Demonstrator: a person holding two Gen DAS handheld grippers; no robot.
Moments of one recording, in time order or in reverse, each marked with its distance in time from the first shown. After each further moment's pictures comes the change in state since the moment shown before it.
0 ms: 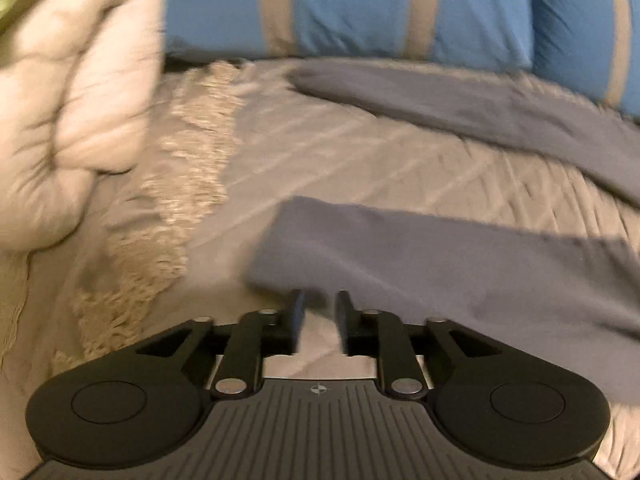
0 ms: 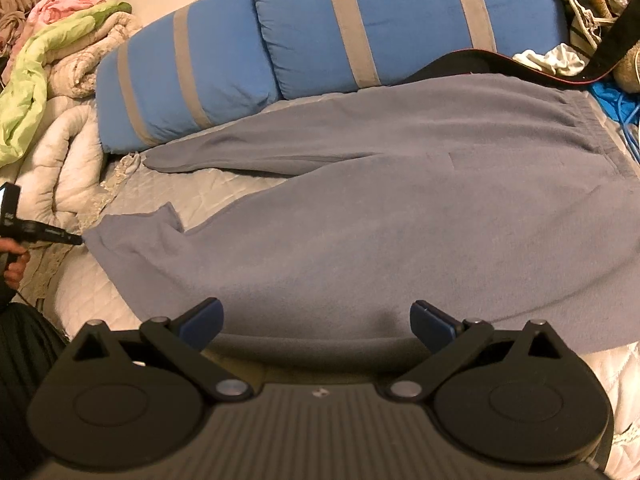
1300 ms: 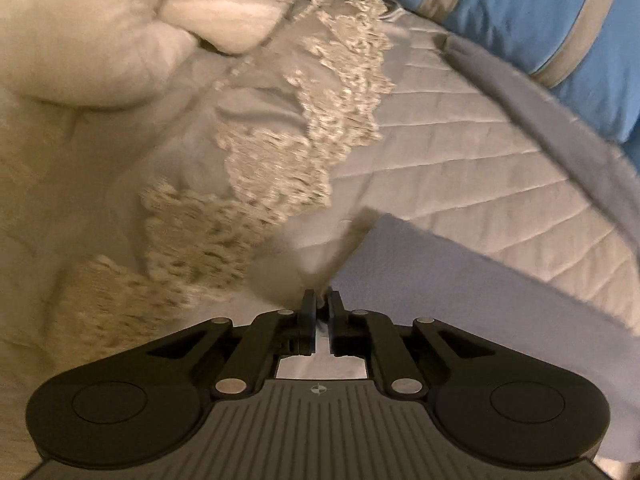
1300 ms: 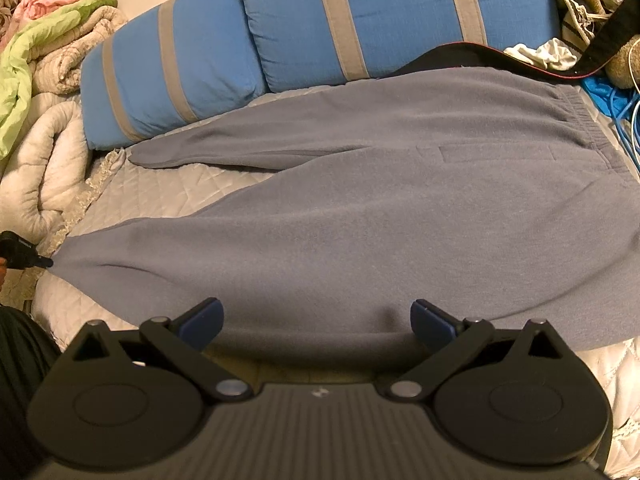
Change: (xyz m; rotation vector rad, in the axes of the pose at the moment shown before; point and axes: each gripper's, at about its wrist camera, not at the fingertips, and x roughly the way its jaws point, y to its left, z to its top) left arm 0.023 0.110 -0.007 -0.296 0.206 0.033; right arm 0.008 0.003 0.000 0.012 0.023 -0.045
